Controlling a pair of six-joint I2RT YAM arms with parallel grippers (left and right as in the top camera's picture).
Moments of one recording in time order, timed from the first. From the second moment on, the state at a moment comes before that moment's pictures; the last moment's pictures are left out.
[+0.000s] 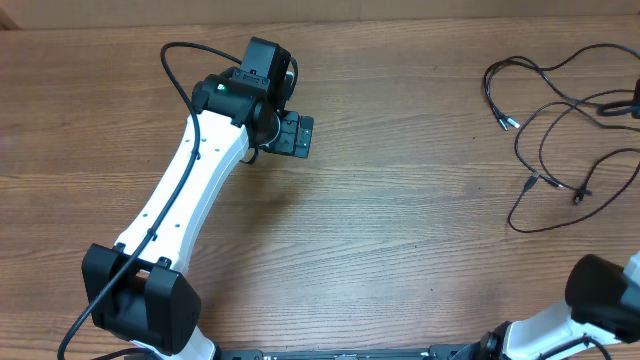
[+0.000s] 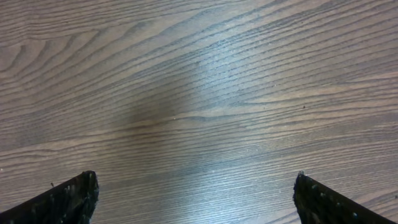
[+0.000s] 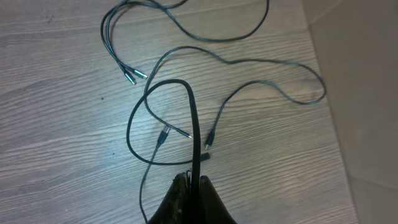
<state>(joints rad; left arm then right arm) -0.35 1.78 1.65 -1.10 -0.01 -0.18 -0.44 1.81 2.38 -1.64 0.03 -0.25</state>
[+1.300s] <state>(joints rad) -0.35 1.78 1.65 -1.10 -0.01 -0.18 -0.87 1.85 1.74 -0.93 -0.39 -0.30</state>
